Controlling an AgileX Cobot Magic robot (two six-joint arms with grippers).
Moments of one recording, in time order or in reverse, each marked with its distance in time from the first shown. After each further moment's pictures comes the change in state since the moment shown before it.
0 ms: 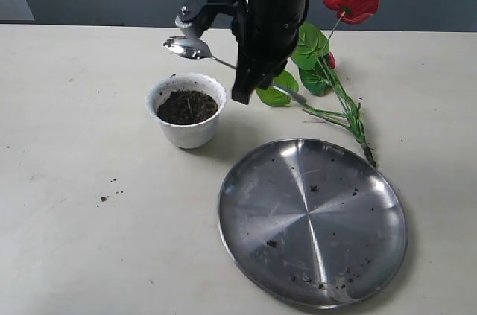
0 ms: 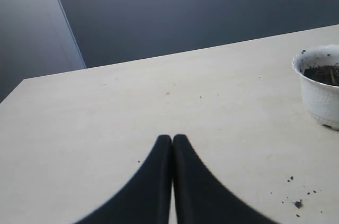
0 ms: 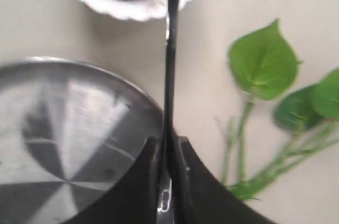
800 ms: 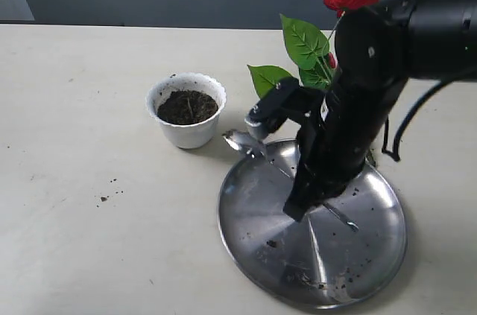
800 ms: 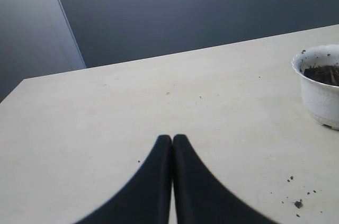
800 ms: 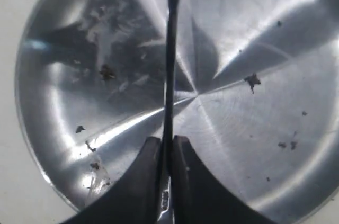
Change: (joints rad) left arm 0.000 0.000 0.000 0.000 0.000 0.000; right arm -0.042 -0.297 0.720 0.231 -0.280 0.110
